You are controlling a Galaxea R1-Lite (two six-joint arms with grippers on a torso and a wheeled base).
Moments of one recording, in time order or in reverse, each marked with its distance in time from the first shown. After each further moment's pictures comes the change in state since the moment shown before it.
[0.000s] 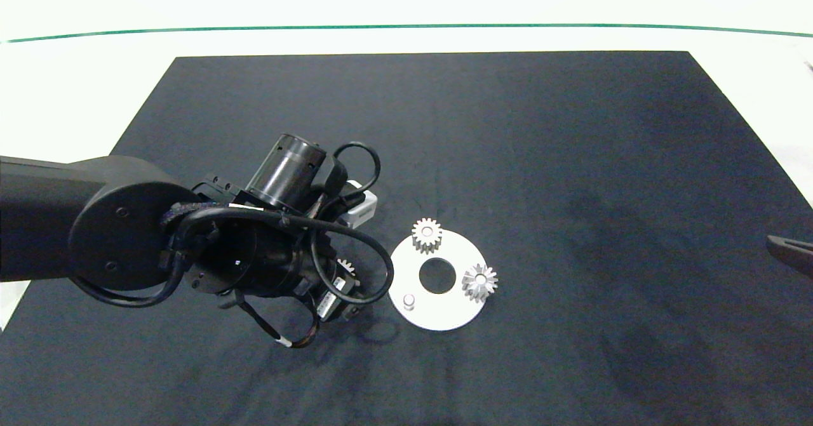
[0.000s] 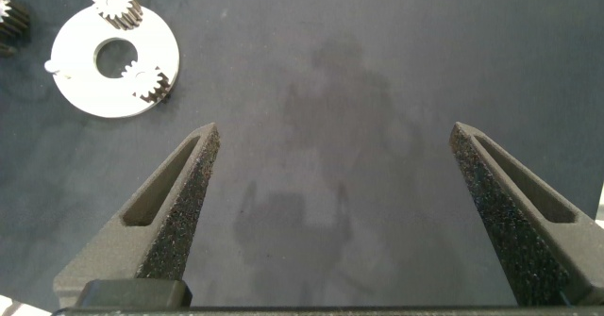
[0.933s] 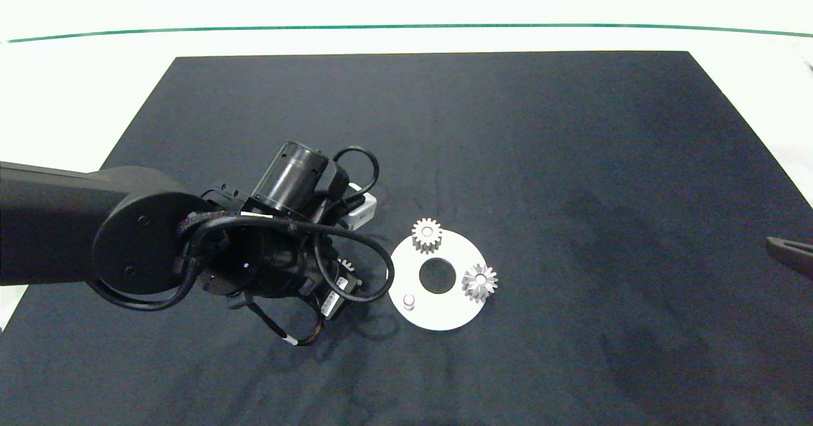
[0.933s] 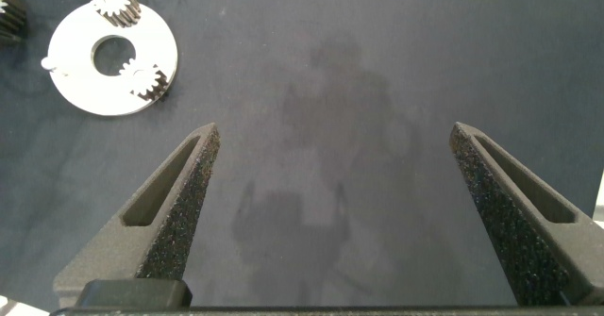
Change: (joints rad) left arm 0.016 0.021 0.024 -0.052 -0.007 -0.012; right arm 0.000 0.000 0.002 0.000 -0.001 -0.008
